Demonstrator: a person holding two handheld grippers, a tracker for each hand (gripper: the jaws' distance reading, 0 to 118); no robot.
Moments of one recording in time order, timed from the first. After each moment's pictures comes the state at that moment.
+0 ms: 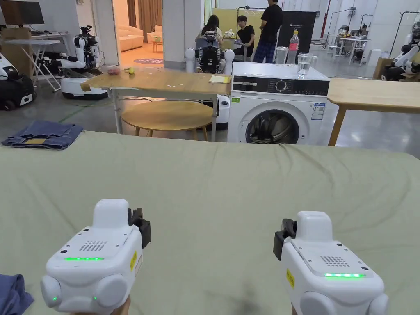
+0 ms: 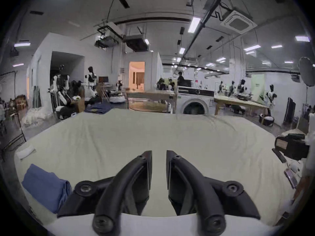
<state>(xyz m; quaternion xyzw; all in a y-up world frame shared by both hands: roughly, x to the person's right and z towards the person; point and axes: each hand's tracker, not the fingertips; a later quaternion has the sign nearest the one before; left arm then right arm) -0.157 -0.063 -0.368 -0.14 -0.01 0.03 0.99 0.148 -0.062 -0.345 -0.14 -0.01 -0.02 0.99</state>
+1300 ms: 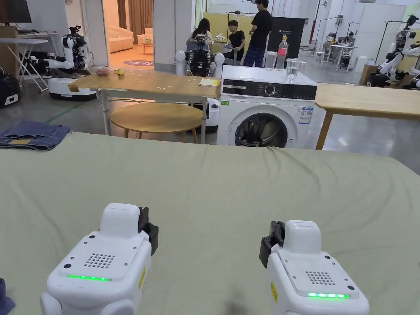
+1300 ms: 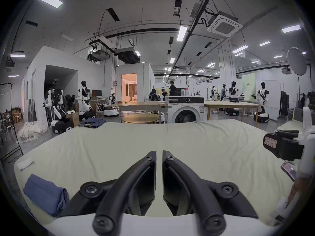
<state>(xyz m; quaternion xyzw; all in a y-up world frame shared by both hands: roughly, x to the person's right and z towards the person) -0.122 -0.055 -0.343 -0.08 -0.06 -0.01 0.99 0.140 -0.068 -0.328 -0.10 -0.03 -0.02 0.99</state>
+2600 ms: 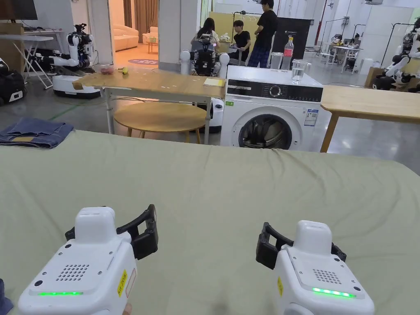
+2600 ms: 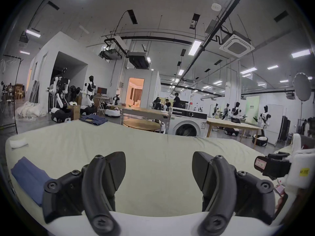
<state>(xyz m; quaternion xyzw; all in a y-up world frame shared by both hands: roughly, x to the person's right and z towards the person) -0.147 -0.060 -0.341 -0.03 -0.04 0.07 1.00 0.146 -0.069 -0.349 -0.11 -0.07 -0.04 0.99</state>
